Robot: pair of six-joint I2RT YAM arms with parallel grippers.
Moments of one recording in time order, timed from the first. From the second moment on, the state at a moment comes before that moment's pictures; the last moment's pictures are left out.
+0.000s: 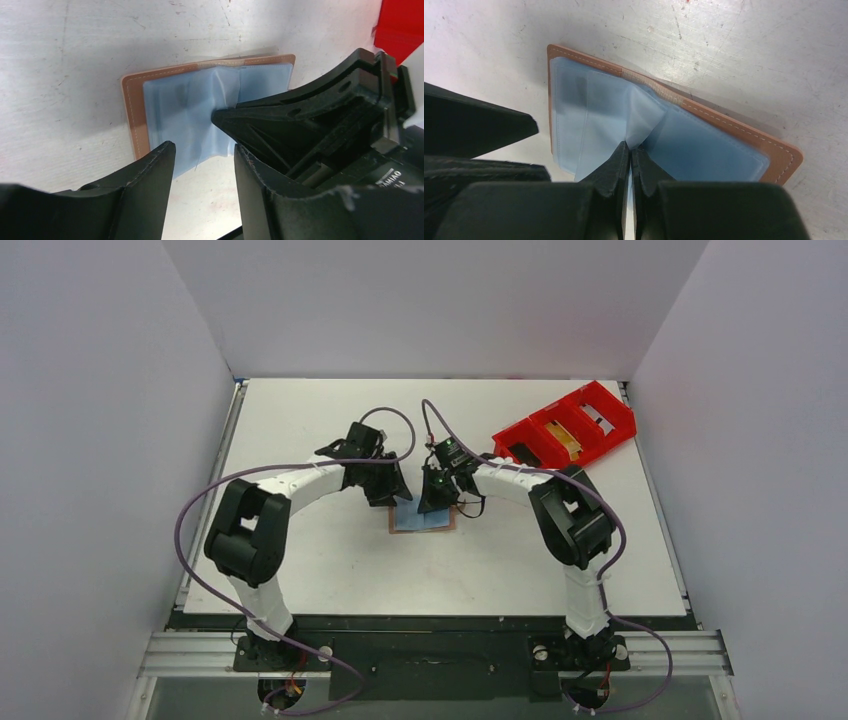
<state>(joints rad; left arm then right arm) -0.44 1.78 1.17 -0.40 0.30 -0.73 0.64 2.03 1.33 -0.31 -0.28 0.55</state>
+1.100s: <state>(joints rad) -0.48 1.86 1.15 -0.37 0.31 -0.76 0.58 1.90 1.29 -0.35 -0.30 0.58</state>
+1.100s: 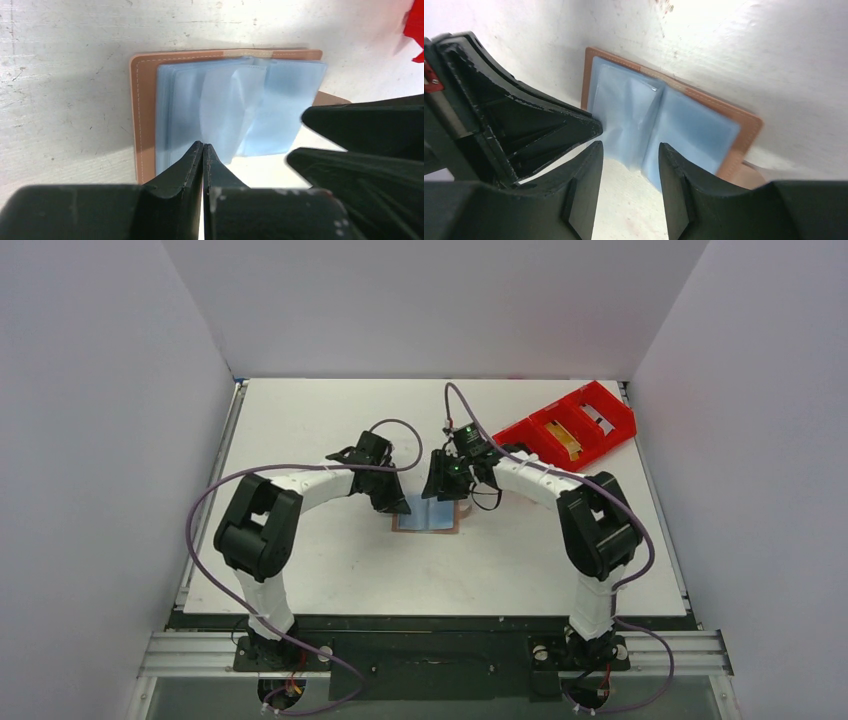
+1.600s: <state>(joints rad) -0.52 1.82 1.20 -0.37 0.30 -0.76 0.50 1.82 1.29 -0.43 -0.19 0.57</state>
